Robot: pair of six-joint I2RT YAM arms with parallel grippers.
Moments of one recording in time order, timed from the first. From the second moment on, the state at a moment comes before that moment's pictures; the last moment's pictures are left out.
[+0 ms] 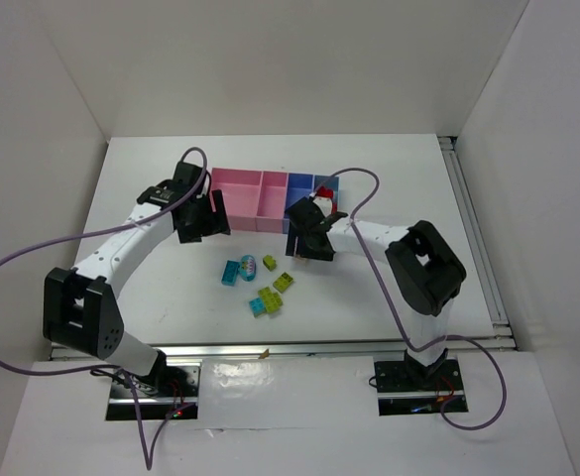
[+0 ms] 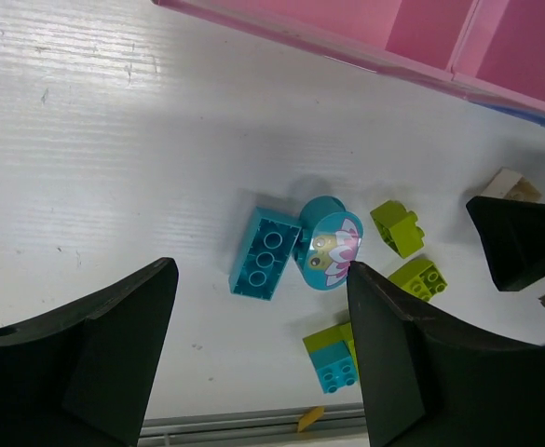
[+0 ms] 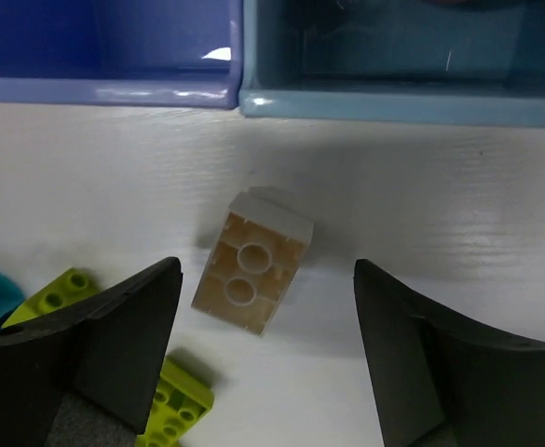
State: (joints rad) left arm -0.28 1.50 1.23 -0.77 -0.03 -0.53; right arm 0.70 1.85 1.19 -0.41 0.26 0.77
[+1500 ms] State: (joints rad) left arm -0.30 1.59 1.09 -0.66 0.05 -0.48; right arm 0.59 2.15 1.86 -0.46 0.39 0.54
